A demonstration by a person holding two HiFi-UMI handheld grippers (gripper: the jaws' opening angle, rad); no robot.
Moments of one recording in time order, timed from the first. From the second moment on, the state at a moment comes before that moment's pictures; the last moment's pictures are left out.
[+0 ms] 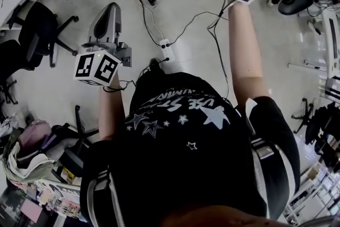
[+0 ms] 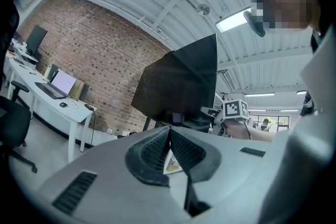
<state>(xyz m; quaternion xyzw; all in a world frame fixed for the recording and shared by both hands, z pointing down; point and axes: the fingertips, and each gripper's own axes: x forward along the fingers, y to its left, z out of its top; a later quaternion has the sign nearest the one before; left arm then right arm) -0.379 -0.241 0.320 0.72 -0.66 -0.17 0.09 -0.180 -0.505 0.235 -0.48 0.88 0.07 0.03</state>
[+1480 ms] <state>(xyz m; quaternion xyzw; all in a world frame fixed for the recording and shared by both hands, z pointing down) -0.201 -0.109 0.322 0.70 -0.69 -0.15 0.07 0.010 -0.377 0.240 -0.45 0.89 0.07 0.07</state>
